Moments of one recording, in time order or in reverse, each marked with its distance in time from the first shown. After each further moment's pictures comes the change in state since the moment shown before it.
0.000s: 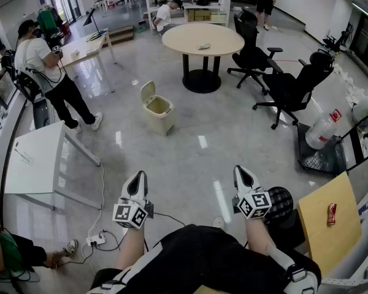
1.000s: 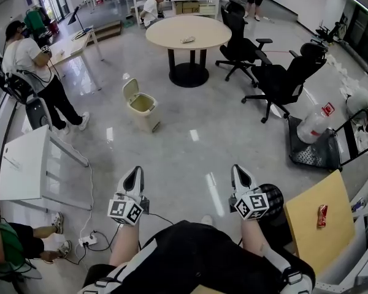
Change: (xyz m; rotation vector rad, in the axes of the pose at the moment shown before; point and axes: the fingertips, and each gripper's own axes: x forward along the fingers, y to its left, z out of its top) left arm 0.076 -0.054 -0.032 -0.001 0.023 -0.068; right arm -0.012 -0.086 0.007 0.019 -0.034 -0.040
